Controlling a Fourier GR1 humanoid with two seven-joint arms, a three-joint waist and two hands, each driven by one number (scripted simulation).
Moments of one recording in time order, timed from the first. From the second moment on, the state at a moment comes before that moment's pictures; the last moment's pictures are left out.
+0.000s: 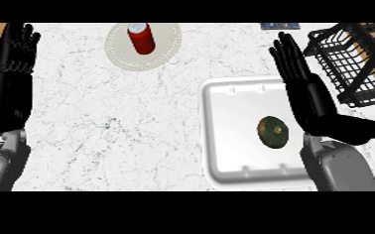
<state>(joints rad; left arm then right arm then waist) -0.27 0.49 -0.05 -1.68 0.13 0.31 -0.02 -0.30 -0.23 0.15 -1.64 -0.17 -0.08 -0.08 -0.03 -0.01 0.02</state>
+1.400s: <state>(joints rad) -0.15 0.44 -0.13 -1.46 0.02 0.27 0.07 0.20 -0.75 -0.10 -2.03 -0.11 -0.02 0.61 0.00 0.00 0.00</state>
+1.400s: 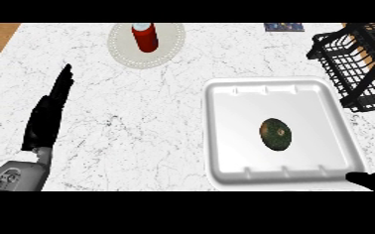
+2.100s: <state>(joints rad) -0.17 0.41 -0.10 -1.44 -0.01 0.22 0.06 -0.18 -0.73 0.12 -1.92 -0.09 0.06 1.05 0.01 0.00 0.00</state>
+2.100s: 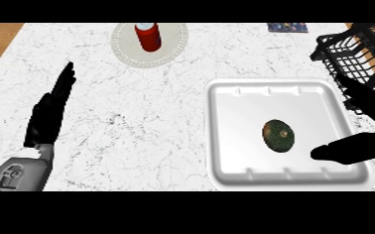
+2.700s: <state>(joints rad) -0.15 0.38 -0.07 -1.43 -0.04 0.19 0.05 -0.23 -0.65 0.22 -1.85 0.00 0.09 1.10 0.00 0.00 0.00</state>
